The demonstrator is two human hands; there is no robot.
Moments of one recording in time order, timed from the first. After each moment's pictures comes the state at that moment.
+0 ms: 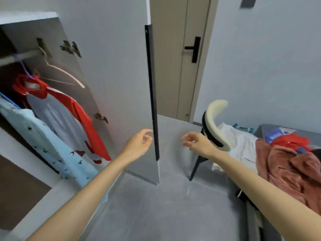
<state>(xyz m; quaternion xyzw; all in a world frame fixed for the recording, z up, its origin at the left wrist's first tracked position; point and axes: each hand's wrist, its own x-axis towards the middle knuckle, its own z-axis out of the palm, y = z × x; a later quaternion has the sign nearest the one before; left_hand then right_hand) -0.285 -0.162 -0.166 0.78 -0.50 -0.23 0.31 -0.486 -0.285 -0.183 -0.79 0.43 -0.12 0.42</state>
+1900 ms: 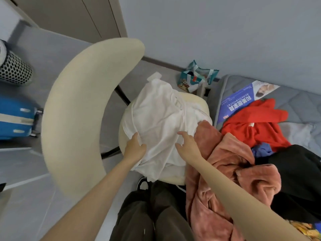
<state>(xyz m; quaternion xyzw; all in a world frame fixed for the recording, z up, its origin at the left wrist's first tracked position) -0.623 -0.748 -0.552 0.80 -0.24 -0.53 0.12 -0.807 -0.814 -0.543 -0.62 0.62 0.05 0.48</state>
